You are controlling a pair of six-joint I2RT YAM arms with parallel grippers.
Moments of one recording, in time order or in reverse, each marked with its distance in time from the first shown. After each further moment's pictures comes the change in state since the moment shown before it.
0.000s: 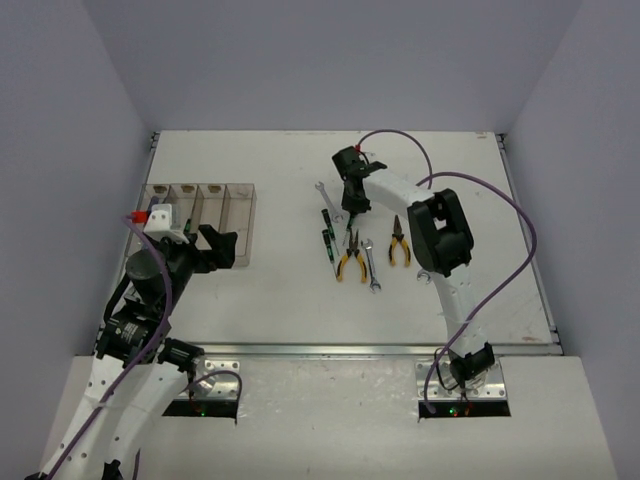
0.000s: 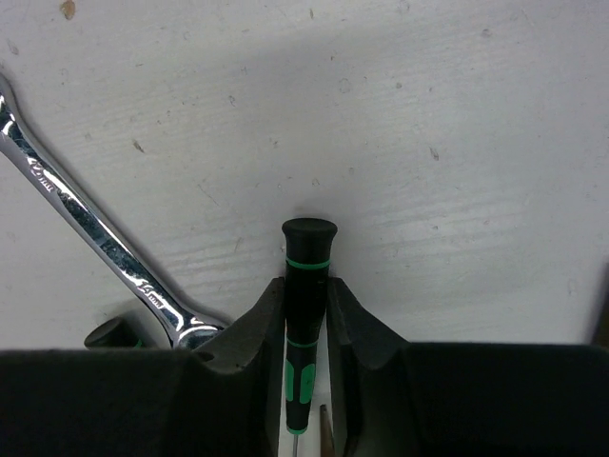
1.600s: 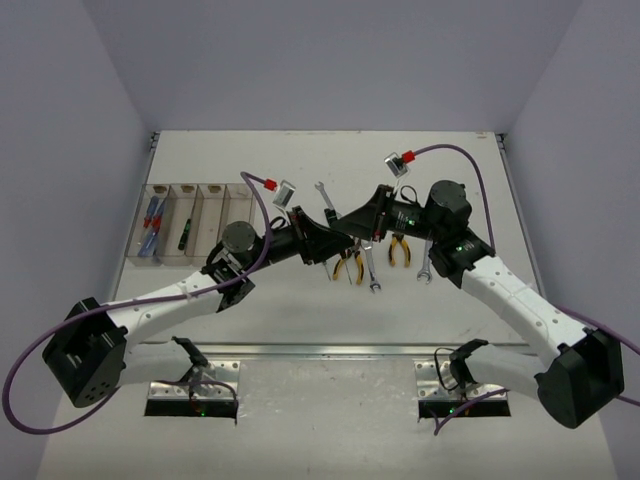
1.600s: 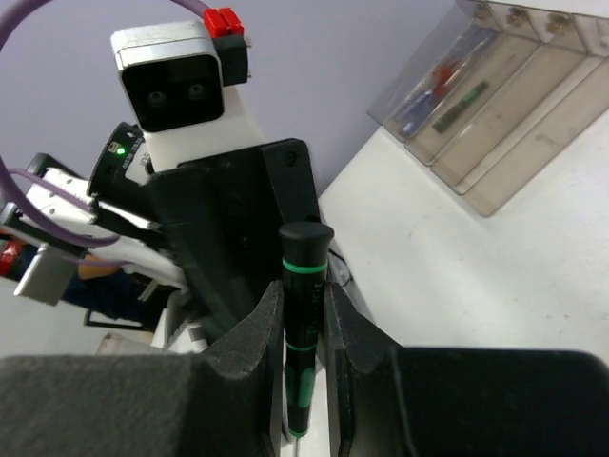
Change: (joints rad) left arm -0.449 0.746 -0.051 1.199 0.537 -0.509; right arm 0.016 -1.197 -0.982 0.882 -1.057 0.170
